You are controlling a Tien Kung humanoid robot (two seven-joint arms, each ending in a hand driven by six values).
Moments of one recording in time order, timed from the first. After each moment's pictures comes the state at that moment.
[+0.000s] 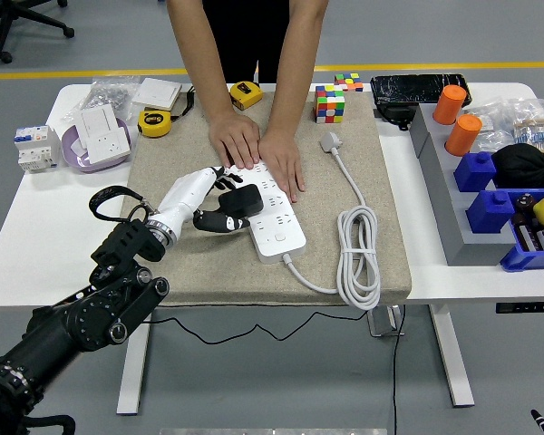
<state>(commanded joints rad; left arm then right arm) -0.55 0.00 -0.94 -0.75 1.87 0.27 -0.10 0.09 -0.14 1.37 0.18 -1.22 -0.10 0.01</state>
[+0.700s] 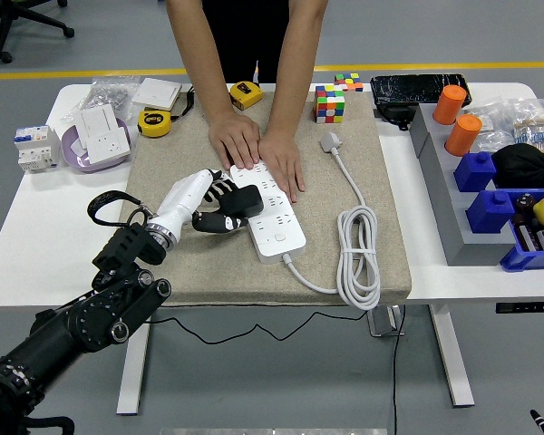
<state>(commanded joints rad) -0.56 0.00 -0.91 -0.74 1.82 0.31 -0.09 0.09 -0.14 1.37 0.18 -1.22 -0.10 0.01</state>
